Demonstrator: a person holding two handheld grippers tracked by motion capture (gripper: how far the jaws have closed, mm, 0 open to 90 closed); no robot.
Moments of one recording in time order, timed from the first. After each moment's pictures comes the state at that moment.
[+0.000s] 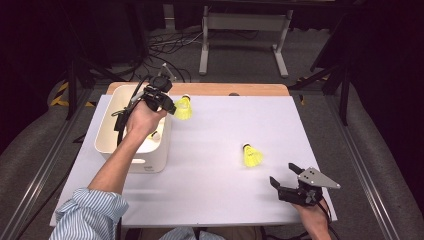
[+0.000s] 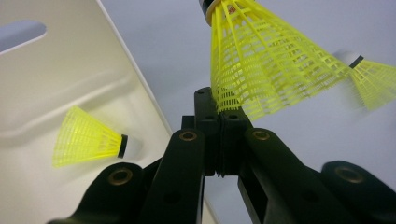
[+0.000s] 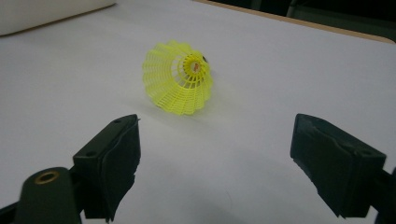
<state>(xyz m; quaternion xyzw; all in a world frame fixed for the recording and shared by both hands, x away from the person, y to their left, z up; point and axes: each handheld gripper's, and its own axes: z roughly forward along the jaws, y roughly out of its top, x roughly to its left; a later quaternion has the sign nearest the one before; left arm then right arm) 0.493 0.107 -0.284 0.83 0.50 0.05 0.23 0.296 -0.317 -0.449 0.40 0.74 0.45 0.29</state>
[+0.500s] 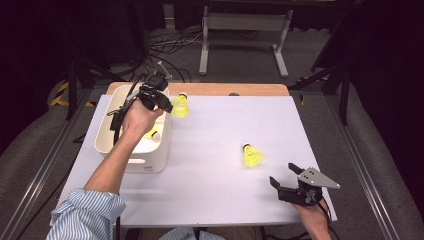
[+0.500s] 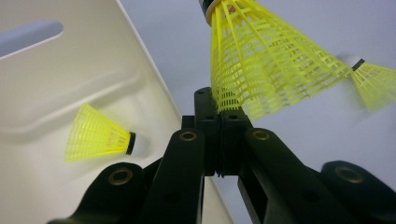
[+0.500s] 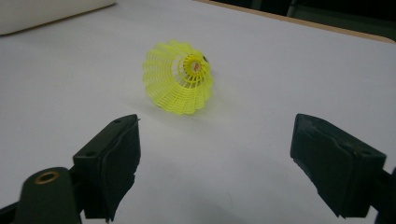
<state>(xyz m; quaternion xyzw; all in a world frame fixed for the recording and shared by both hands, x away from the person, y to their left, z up) 0.492 0.116 -0.280 0.83 0.51 0.06 0.23 0.296 -0.317 -0.449 0.40 0.74 0.45 0.29</state>
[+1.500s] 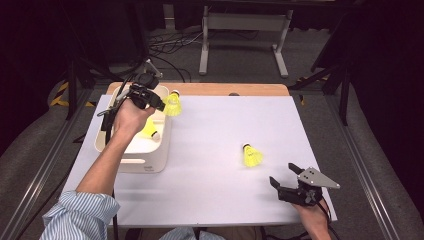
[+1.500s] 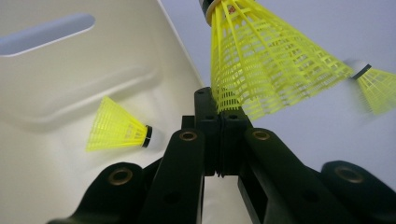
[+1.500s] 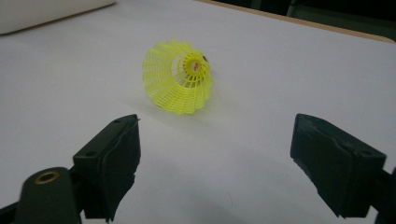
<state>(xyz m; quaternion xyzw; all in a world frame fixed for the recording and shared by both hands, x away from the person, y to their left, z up) 0.490 0.139 -0.276 0.82 0.52 0.06 0.24 0.296 -0.317 -0.449 0.40 0.74 0.45 0.29</state>
